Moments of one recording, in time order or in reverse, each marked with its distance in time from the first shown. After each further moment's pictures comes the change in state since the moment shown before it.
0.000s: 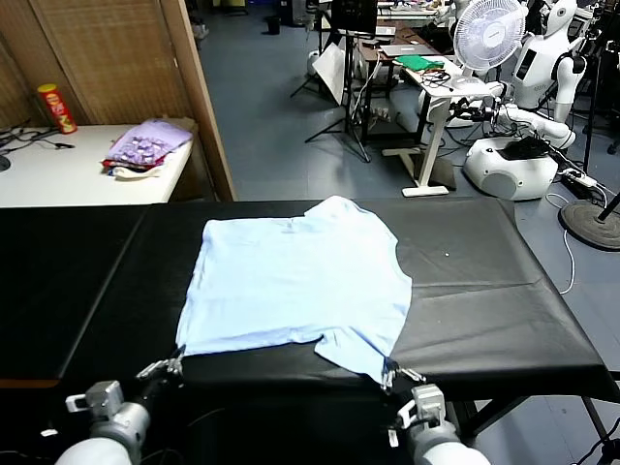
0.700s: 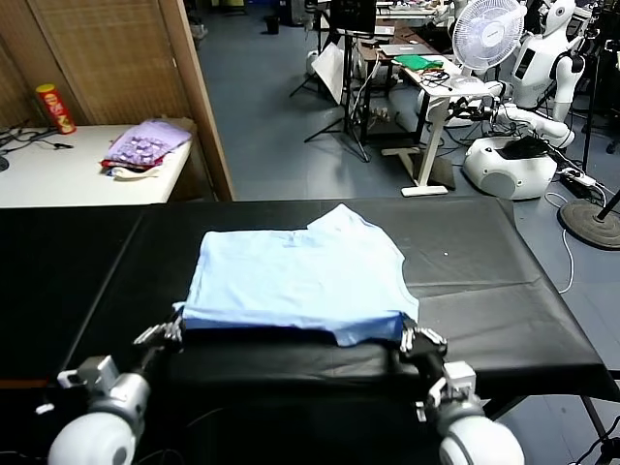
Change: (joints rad) left arm -0.290 -0.030 0.105 0.120 0.135 -0.065 -0.015; right arm 0.452 -0.132 -0.094 -0.404 -0.028 0.208 -0.117
